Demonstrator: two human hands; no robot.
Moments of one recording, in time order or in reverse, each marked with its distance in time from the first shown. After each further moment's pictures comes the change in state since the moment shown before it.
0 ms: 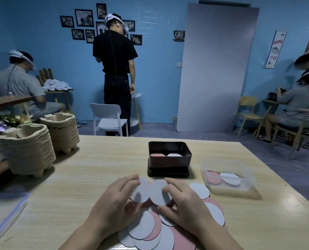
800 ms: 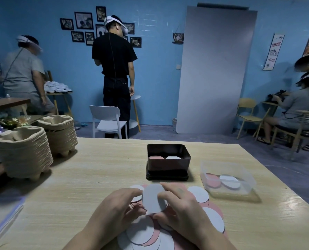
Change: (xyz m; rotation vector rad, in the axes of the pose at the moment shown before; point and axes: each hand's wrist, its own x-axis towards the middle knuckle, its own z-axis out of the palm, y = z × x) left_hand 0.002 0.005 0.001 -0.140 0.010 0.075; right_hand 0.004 -0.001 0.002 0.086 0.061 -0.155
